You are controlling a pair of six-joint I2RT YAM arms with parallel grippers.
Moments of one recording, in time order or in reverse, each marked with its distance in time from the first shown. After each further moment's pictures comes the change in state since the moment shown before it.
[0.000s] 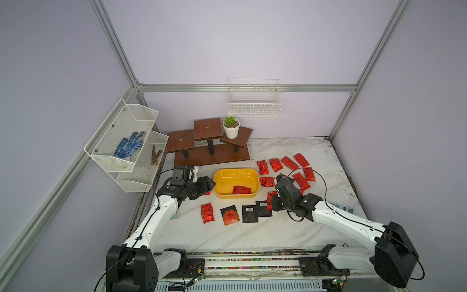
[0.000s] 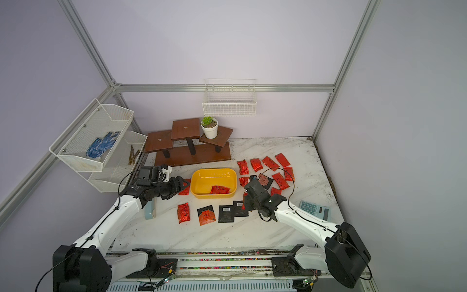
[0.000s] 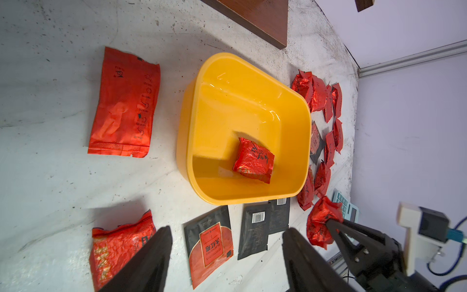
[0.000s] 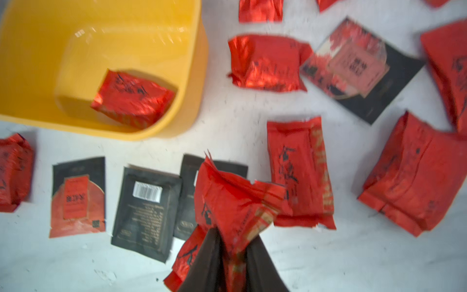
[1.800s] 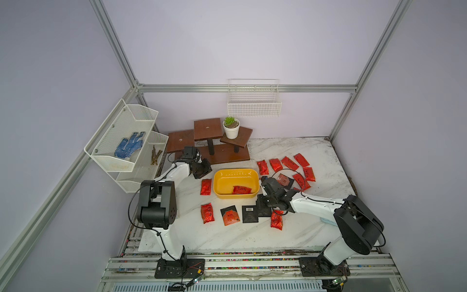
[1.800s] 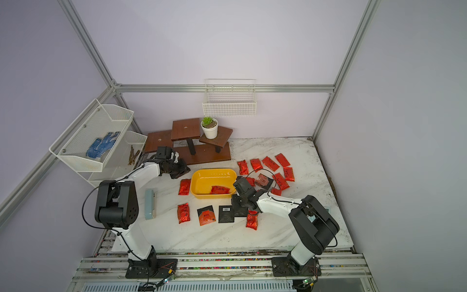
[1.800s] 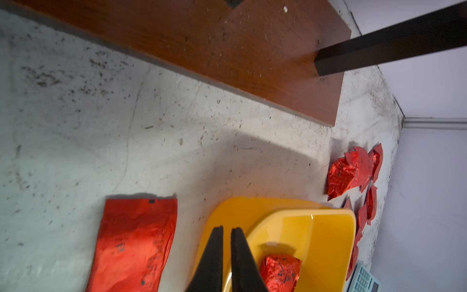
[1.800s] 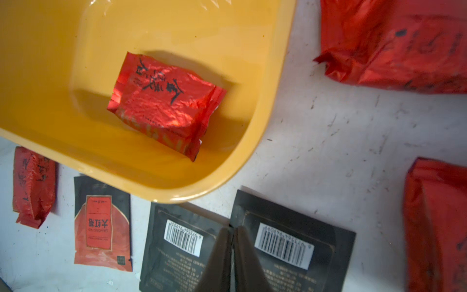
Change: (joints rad) left arm 0.055 0.679 0.467 0.121 -0.052 -0.012; right arm 0.014 0.364 0.112 0.264 -0.195 0.017
